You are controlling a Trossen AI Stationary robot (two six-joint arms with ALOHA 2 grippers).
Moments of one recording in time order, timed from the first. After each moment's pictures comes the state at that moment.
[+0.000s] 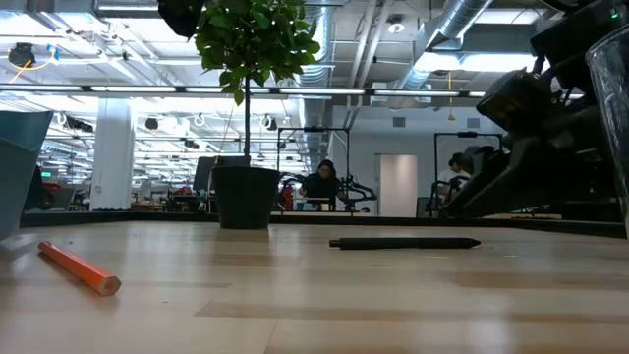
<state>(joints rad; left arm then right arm) -0.48 1.17 0.65 0.31 -0.48 -0.09 0.35 1.56 0.26 0.73 0.25 0.14</state>
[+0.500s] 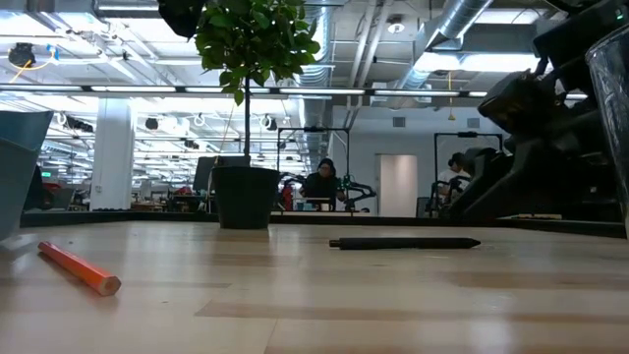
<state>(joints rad) -0.48 1.17 0.65 0.31 -0.48 -0.09 0.37 1.59 0.26 0.77 0.26 0.15</state>
